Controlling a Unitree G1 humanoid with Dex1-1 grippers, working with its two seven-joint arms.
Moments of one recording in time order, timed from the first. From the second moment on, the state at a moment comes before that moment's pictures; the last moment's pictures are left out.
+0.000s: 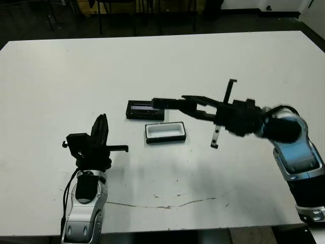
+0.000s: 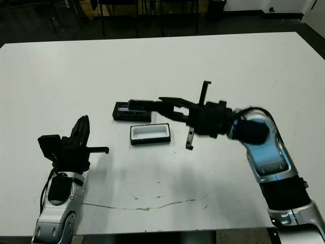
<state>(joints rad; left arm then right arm) 0.14 0.01 -0.03 -0.25 -0.02 0.01 0.03 -0.40 -0.57 0.19 0.06 -0.09 -0.66 0.81</state>
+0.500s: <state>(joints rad) 0.15 0.01 -0.03 -0.25 -0.02 0.01 0.03 -0.49 -0.57 0.18 0.40 -0.58 -1.22 0.36</state>
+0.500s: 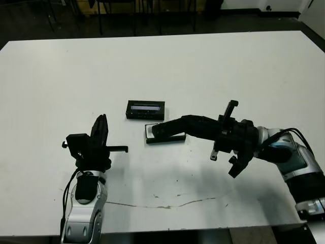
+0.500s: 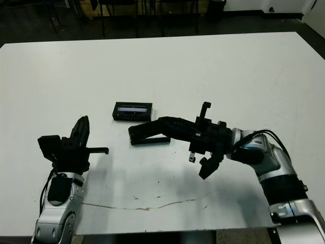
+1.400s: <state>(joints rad) 0.15 0.01 -0.03 -0.27 -0.02 0.03 0.03 -0.54 -0.67 0.32 0.03 -0.85 -0.82 0.39</state>
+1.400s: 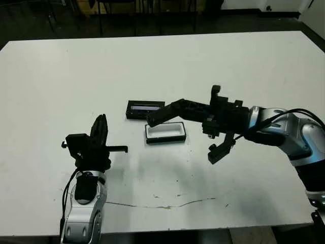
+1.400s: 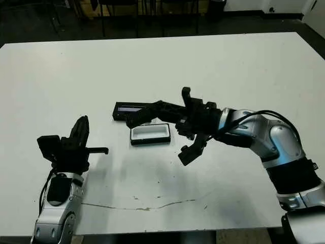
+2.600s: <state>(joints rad) 0.15 0.01 -0.04 -0.26 -0.02 0.02 0.03 -0.62 -0.70 0.44 0.15 -0.97 -0.72 0.39</state>
